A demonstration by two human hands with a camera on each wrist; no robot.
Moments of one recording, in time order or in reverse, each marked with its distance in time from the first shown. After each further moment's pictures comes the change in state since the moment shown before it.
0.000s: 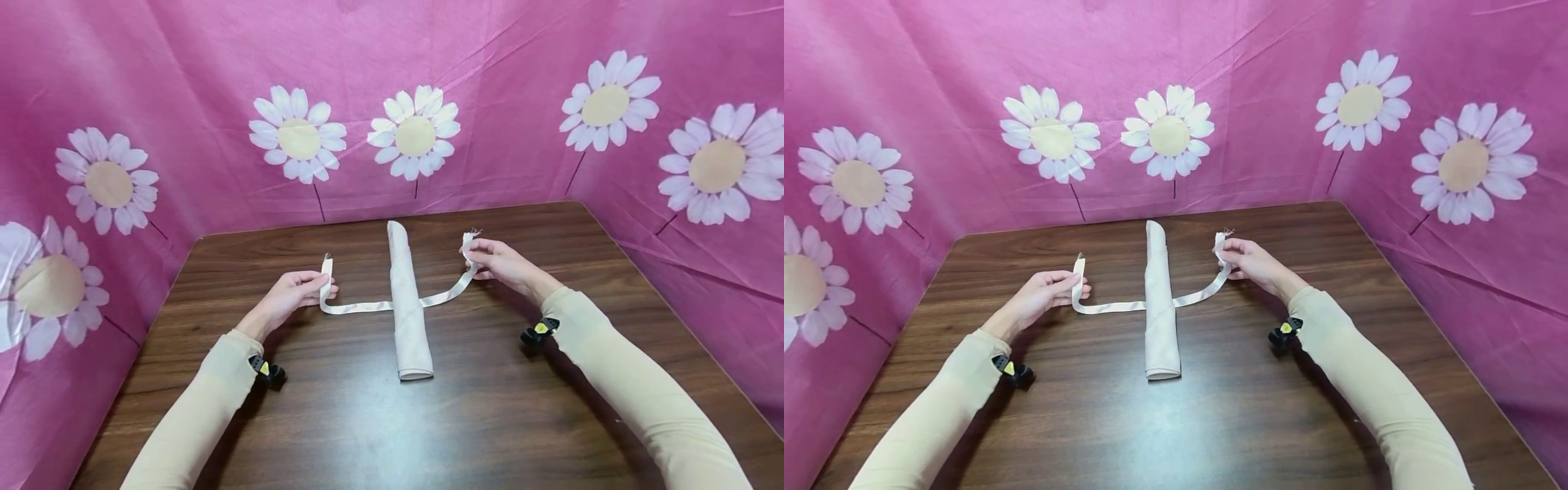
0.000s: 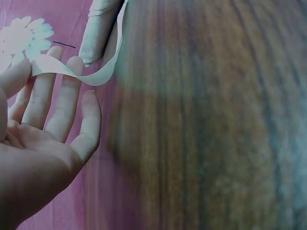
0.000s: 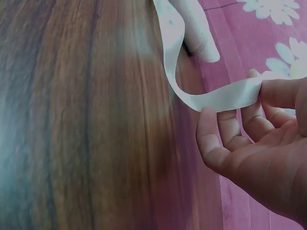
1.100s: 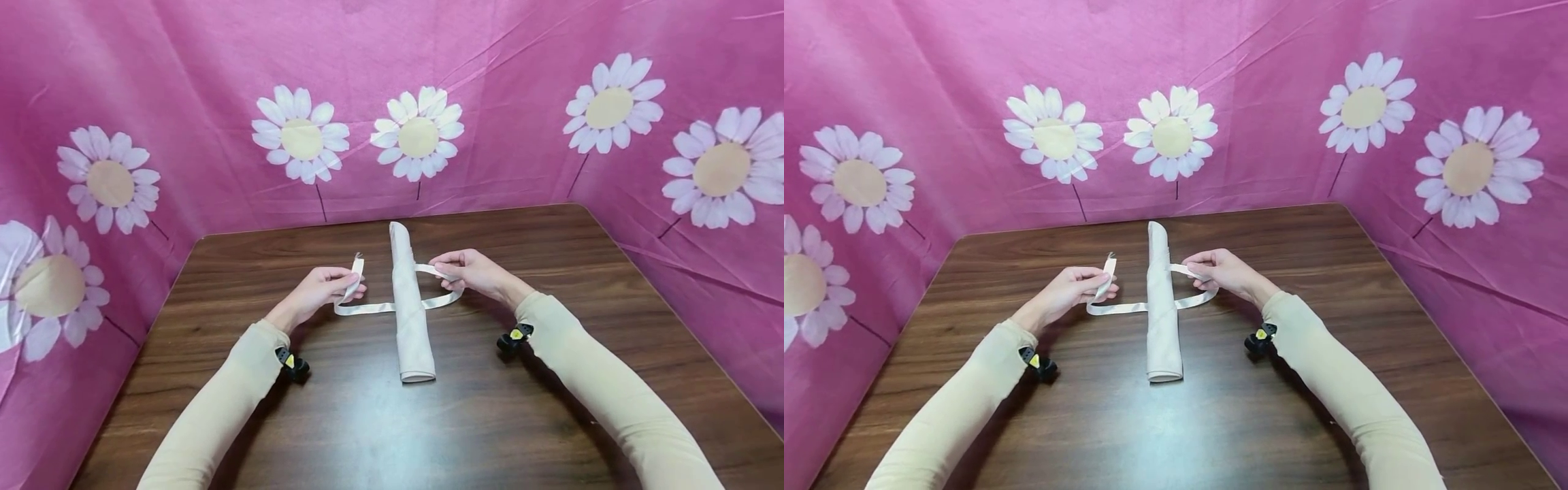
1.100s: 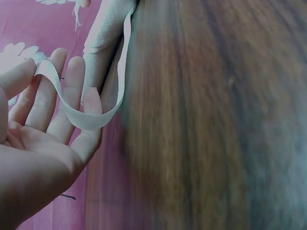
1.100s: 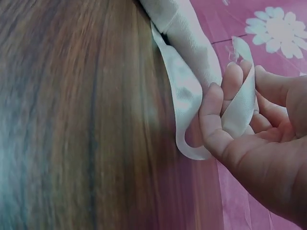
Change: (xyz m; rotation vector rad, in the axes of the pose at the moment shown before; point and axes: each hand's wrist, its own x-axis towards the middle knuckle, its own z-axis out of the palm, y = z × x) left_hand 0.026 0.006 0.035 -0.037 -0.096 0.018; right_hand 0.015 -0.005 0.051 0.016 -0.132 0.038
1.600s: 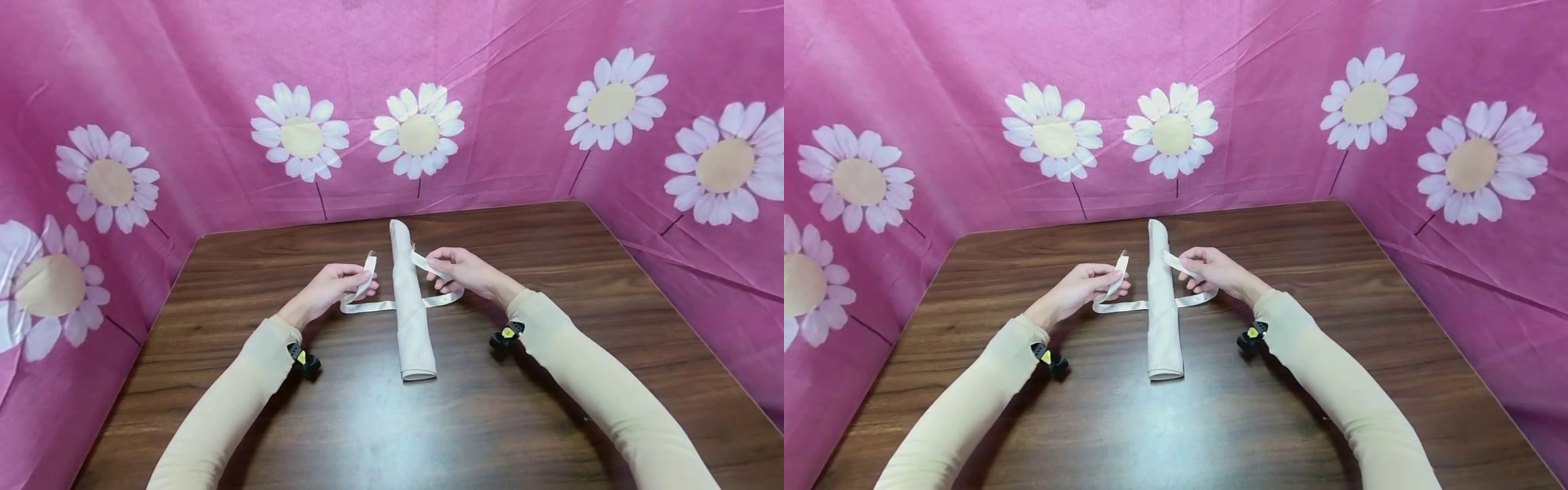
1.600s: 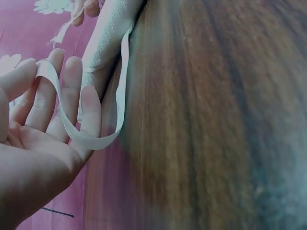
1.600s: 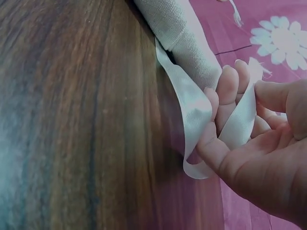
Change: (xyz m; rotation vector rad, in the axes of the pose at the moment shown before) left_hand 0.012 0.002 0.017 -0.025 -0.038 -0.014; right_hand 0.009 -0.002 0.014 -0.055 0.009 0.023
